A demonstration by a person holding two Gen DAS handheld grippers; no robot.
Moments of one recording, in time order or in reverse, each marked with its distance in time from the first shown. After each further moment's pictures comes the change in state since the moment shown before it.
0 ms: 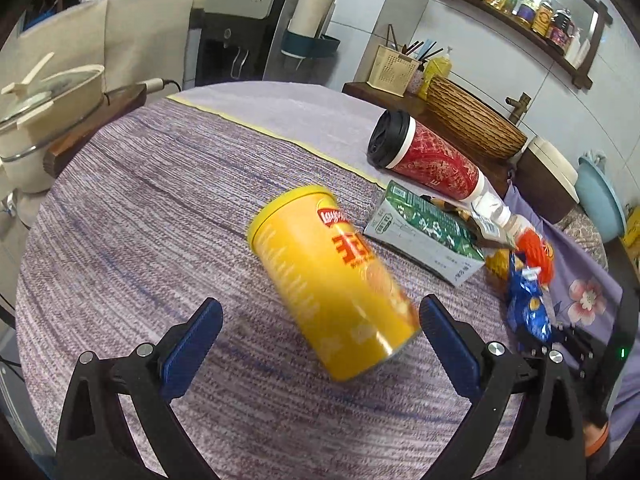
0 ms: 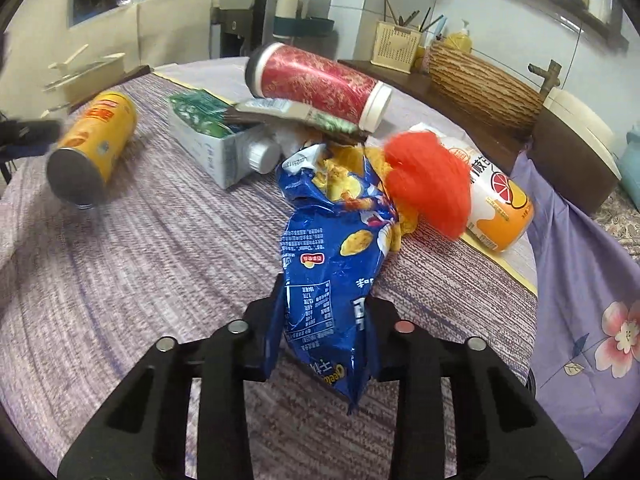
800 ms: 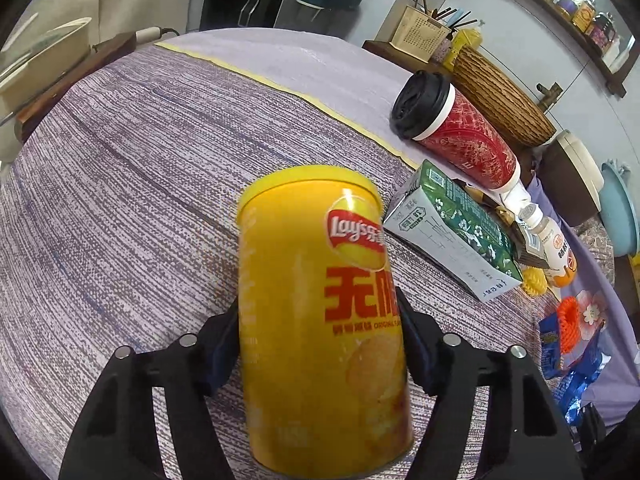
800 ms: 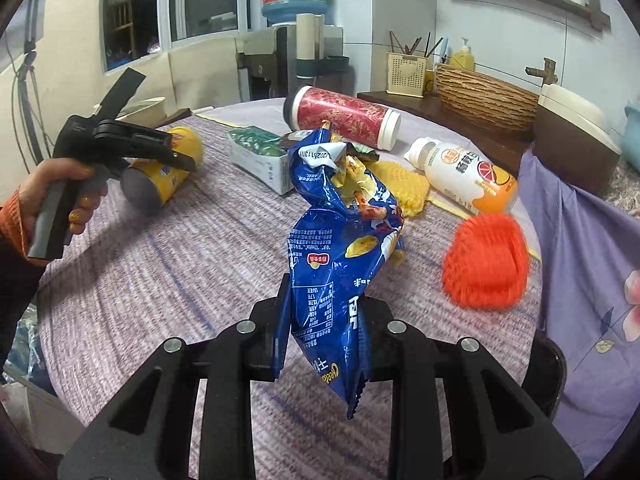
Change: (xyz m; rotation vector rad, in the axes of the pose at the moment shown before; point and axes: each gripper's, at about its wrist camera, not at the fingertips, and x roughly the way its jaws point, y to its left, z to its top) left arm 0.054 0.005 0.014 -0.074 0.152 0.014; right arm -0.061 -0.003 -0.045 0.070 -0.135 0.153
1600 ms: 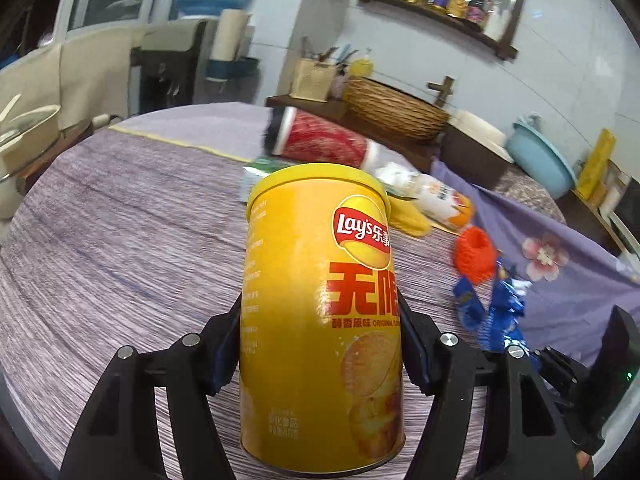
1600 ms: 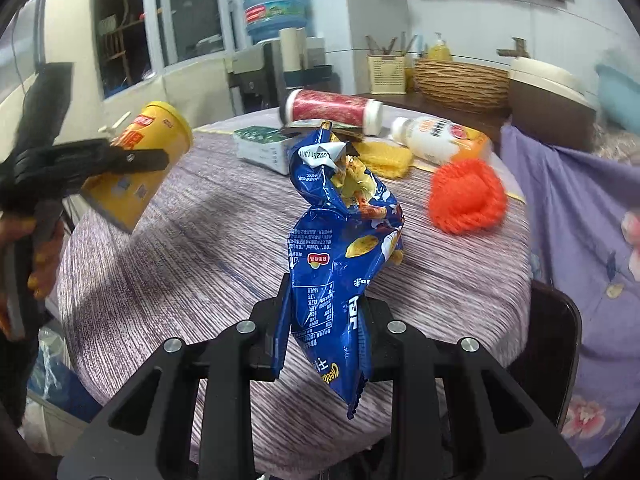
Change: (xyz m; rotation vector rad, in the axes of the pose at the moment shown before) left arm -0.086 -0.093 -0.109 0.252 -0.247 -0.153; right arm -0.037 -0.004 -0.050 0.125 -0.061 -0.002
